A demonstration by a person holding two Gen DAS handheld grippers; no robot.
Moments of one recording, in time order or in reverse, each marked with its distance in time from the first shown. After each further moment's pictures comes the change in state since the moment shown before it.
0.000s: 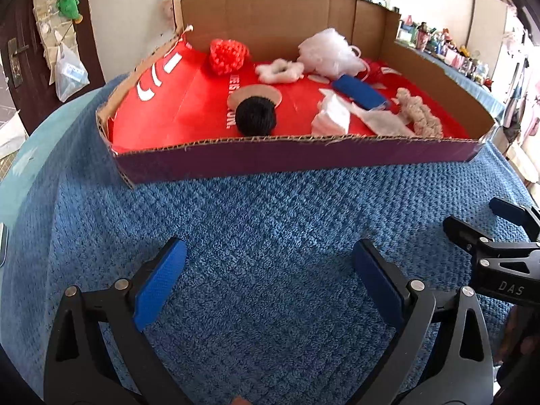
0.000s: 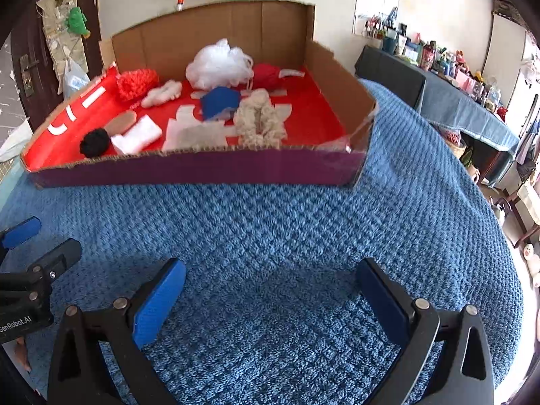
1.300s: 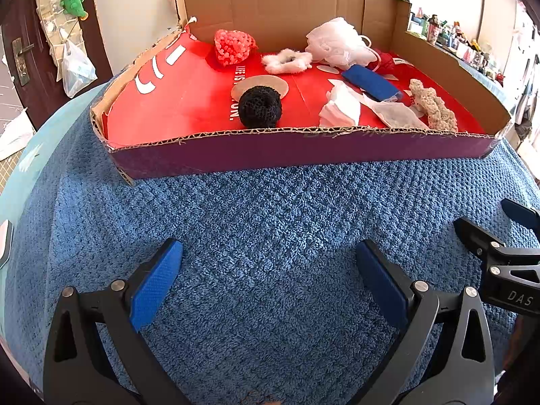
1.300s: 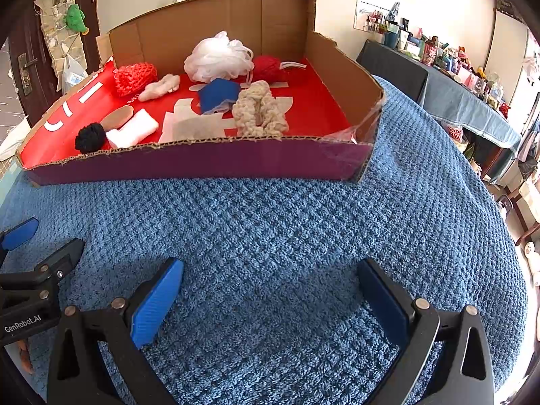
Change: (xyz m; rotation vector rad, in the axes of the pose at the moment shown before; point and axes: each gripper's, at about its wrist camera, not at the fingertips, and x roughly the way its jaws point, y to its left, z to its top) left arm 0.013 -0.007 0.004 -0.003 0.027 0.049; right arm 0.008 0.002 0.002 0.003 0.029 0.001
